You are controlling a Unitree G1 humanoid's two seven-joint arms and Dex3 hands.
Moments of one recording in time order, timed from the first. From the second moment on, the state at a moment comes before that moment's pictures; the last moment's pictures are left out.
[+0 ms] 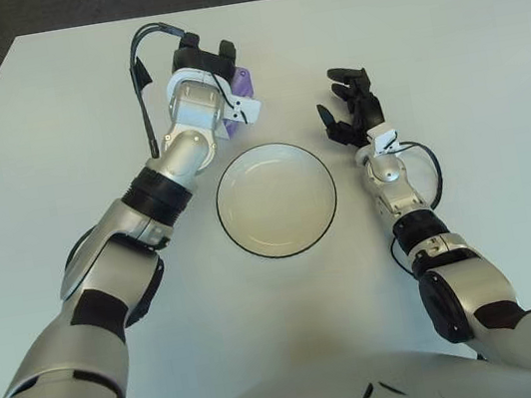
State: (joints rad) left arm -0.97 0.34 -0.59 0.47 1.32 0.34 -0.61; right arm -0.54 0.01 -0.02 0.79 -0.09 -0.46 -0.18
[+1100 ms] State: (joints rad) left arm -1.27 0.09 -0.66 1.24 1.17 0.50 -0.28; right arm -0.56 0.00 -0.02 0.81 -0.09 -0.47 -0.17
